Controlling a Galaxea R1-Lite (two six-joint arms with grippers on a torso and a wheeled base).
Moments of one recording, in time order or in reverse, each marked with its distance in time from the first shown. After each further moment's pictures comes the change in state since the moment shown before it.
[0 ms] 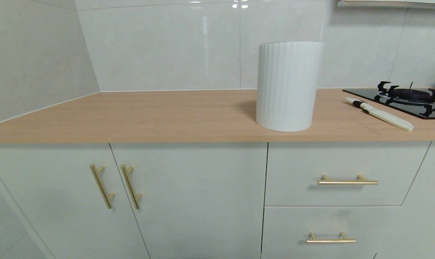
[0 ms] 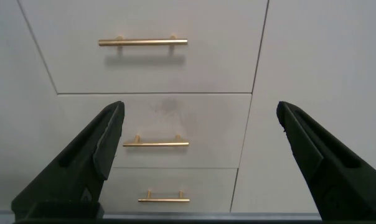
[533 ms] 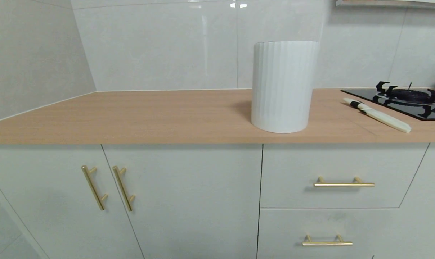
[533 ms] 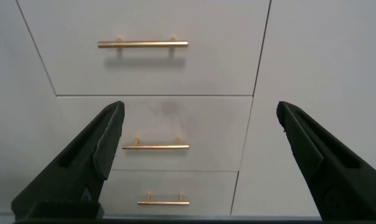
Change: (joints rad) left arm 0.000 0.000 0.000 0.000 0.000 0.001; right arm 0.000 0.000 0.000 0.000 0.000 -0.001
